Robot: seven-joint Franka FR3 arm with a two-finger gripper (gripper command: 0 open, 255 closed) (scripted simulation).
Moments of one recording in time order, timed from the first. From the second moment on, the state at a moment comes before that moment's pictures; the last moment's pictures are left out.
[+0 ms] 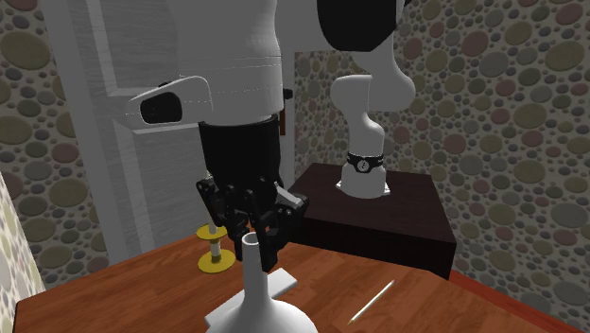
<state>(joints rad) -0.06 0.50 -0.07 -1.58 0.05 2.00 0.06</state>
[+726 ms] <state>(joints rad) -0.06 0.47 -0.07 -1.55 0.05 1.94 0.06</state>
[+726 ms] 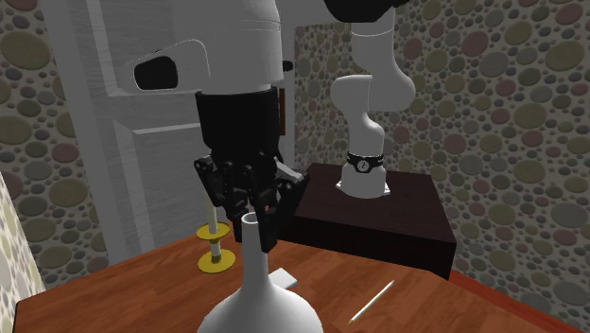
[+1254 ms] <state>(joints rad) -0.06 0.45 -0.07 -1.48 0.04 1.84 0.06</state>
